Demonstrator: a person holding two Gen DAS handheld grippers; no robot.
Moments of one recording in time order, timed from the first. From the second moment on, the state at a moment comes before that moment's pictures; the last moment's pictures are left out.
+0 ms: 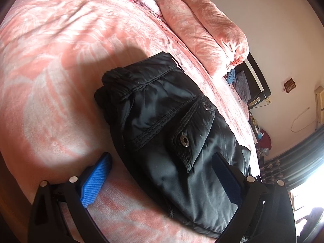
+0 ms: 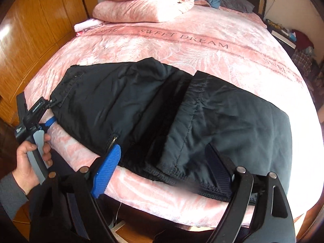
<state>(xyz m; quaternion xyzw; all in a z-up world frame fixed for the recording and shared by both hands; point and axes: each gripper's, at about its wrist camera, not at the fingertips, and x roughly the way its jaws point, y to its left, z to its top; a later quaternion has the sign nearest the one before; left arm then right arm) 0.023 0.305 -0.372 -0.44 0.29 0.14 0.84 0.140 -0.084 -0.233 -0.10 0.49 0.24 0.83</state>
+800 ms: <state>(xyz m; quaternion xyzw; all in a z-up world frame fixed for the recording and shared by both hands) 0.021 0.310 -0.374 -0.45 0.29 0.13 0.84 0.159 -0.084 -0.265 -0.02 0.58 0.23 0.78</state>
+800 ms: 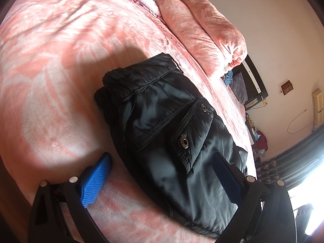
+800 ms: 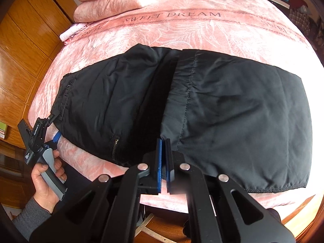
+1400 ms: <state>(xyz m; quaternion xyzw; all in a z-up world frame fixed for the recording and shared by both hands) 0.017 0.309 -0.373 -0.47 0.28 0.14 0.83 0.173 -0.087 -0.259 -0.07 0.57 0.25 0.78</state>
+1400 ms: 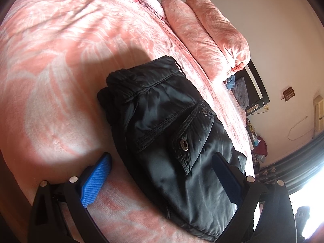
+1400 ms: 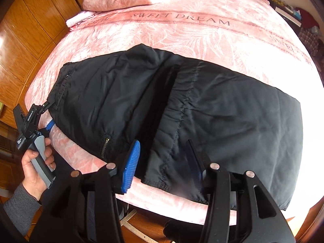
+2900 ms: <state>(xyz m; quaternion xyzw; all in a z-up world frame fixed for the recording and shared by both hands) 0.034 0.380 -0.393 -0.65 0.25 0.16 0.70 0.274 0.398 -0.326 -0.39 0.63 0.56 0.37</state>
